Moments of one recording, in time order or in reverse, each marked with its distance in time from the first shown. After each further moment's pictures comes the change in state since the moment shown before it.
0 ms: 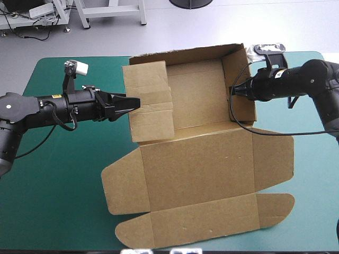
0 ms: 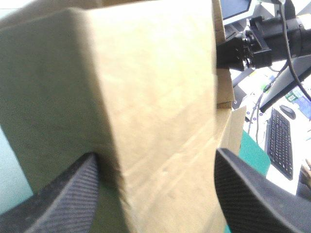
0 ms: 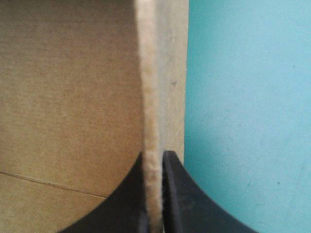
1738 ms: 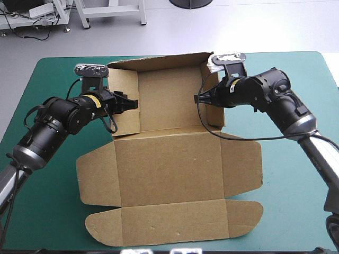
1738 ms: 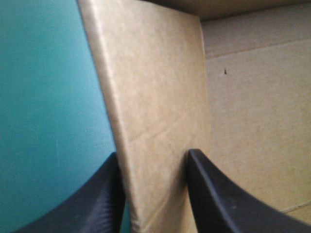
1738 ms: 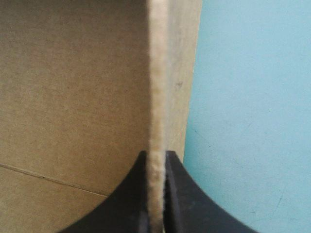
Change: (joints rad) left arm -0.379 0.093 -0.001 1.229 -0.437 -0.974; right arm 0.343 0.072 0.000 -0.384 -0.139 0.402
